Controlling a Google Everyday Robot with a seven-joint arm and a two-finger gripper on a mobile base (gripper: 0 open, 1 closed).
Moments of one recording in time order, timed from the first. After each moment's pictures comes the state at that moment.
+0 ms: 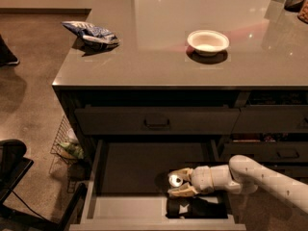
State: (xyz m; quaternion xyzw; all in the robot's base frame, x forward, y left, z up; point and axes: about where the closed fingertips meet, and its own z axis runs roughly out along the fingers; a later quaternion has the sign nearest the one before) arm 0.483 -0.094 0.450 -0.55 0.63 0.39 0.39
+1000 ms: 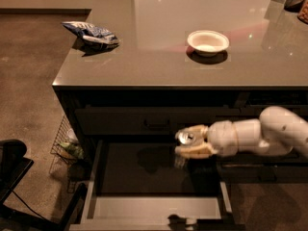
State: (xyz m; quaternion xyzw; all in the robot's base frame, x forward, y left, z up) arm 0.486 -0.100 0.692 -0.50 0.63 0.43 0.40
